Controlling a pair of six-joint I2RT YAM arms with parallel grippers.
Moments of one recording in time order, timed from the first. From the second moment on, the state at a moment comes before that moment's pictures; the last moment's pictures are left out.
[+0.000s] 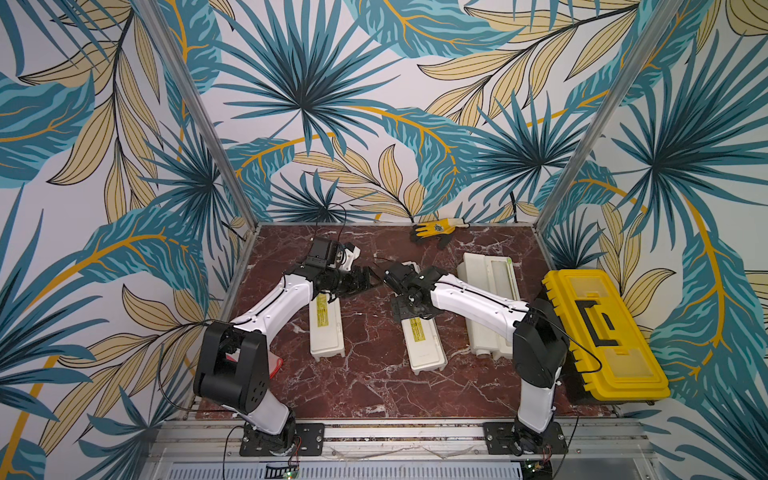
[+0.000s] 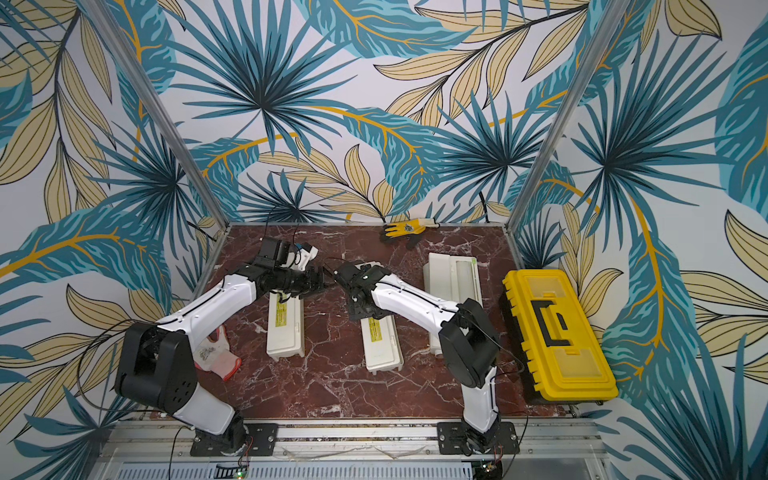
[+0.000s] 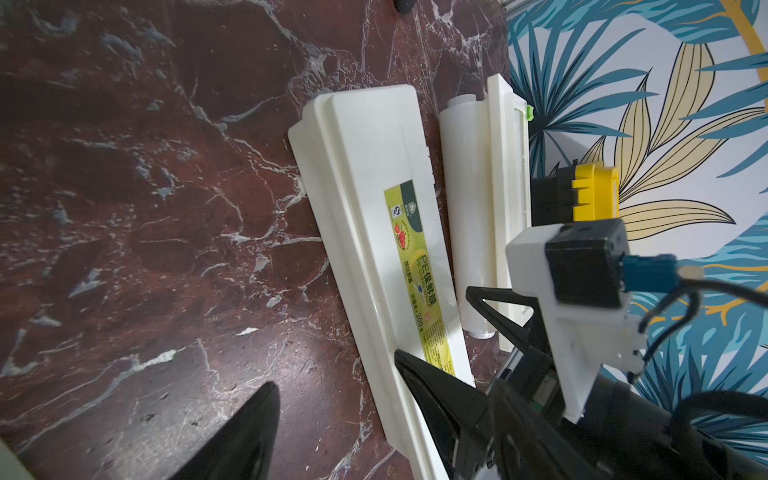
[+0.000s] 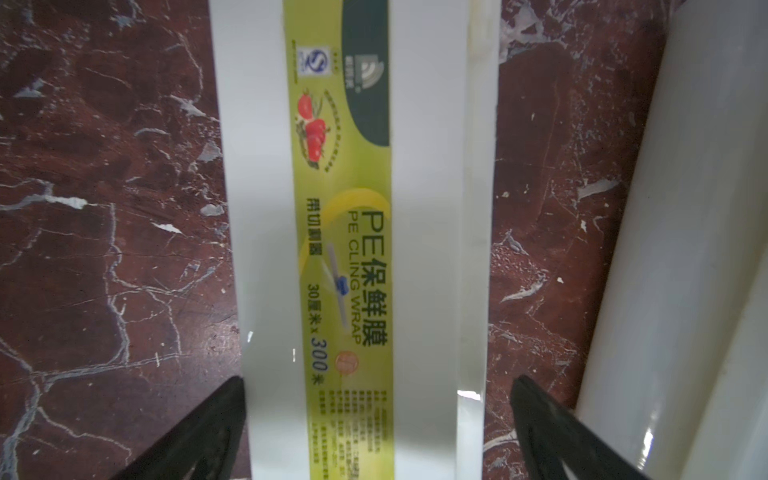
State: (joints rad) left arm -0.26 1.58 1.17 -0.47 0.68 -0.52; right arm 0.80 1.93 1.59 -1.03 0.32 0.63
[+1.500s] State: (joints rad) left arm -0.25 1.60 1.17 -0.48 0.71 -0.51; right arm 0.76 1.88 1.52 -1.03 0.24 0.61
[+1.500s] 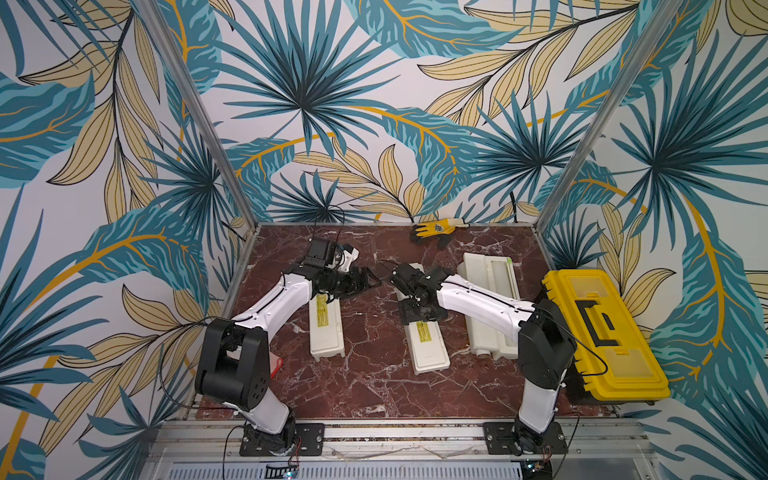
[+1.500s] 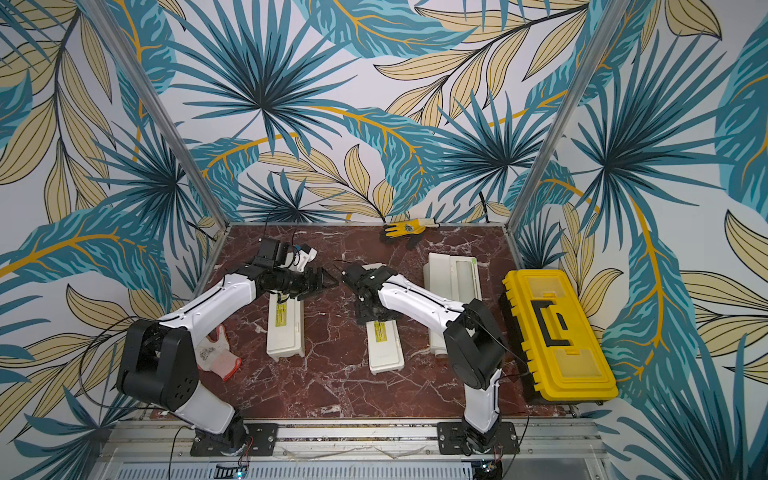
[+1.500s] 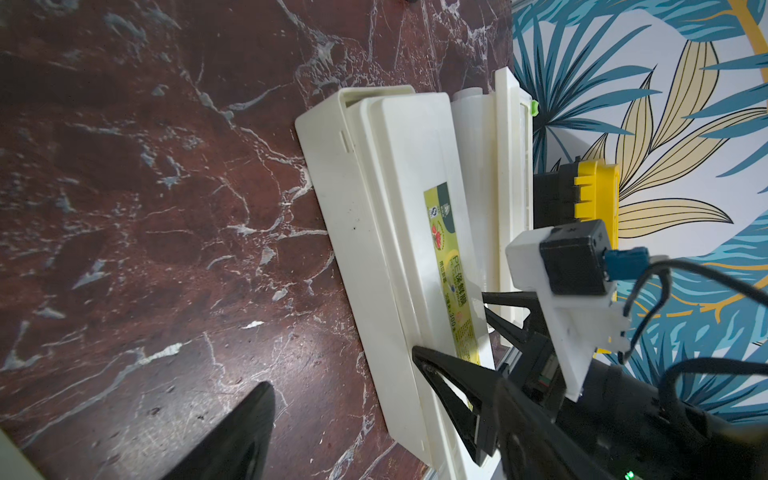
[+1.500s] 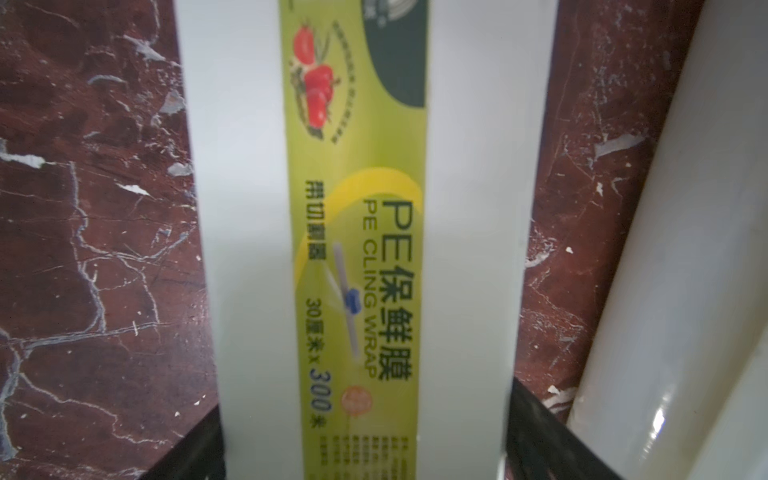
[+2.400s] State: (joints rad) left arm -0.25 1.60 1.17 -0.48 0.71 -0.52; right arm 0.73 1.86 1.45 -0.93 0.23 0.55
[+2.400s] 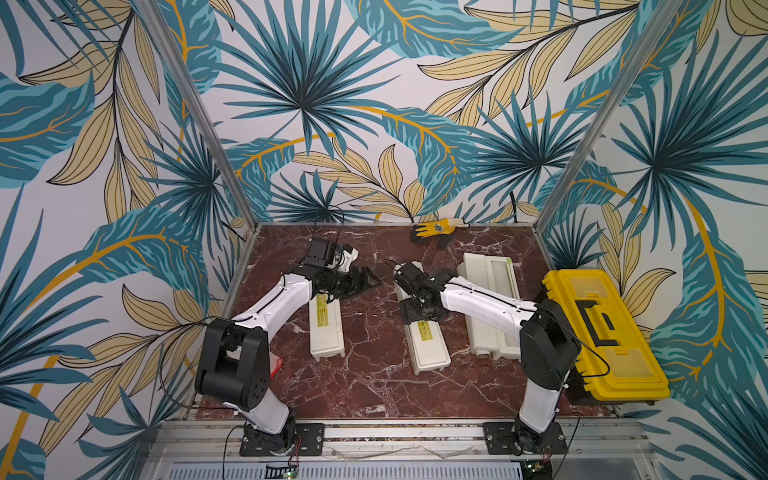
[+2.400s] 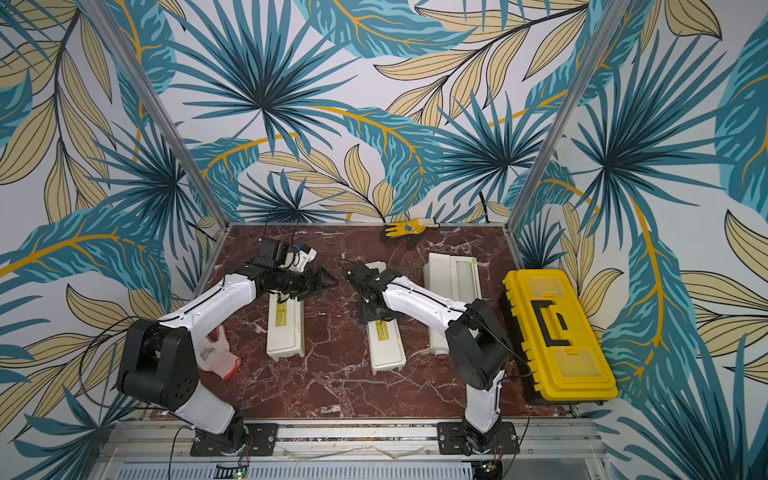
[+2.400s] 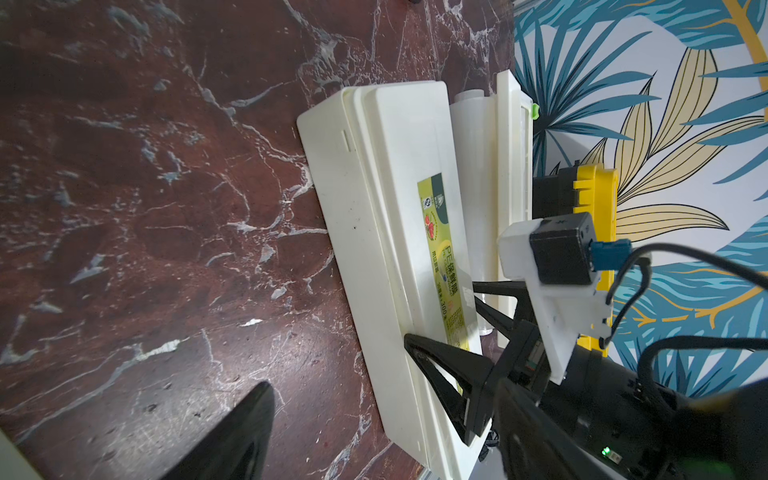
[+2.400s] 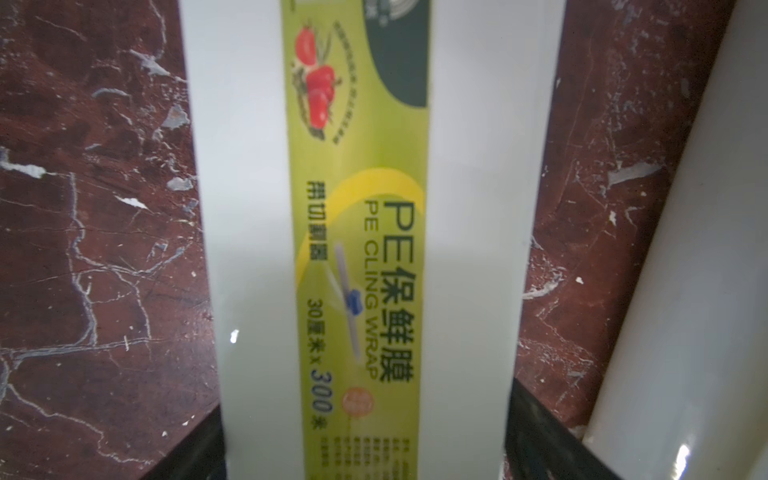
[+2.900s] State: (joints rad) left arm -0.25 1.60 1.17 -0.48 0.71 -0.53; right arm 0.73 1.81 1.44 -0.91 0.22 0.55
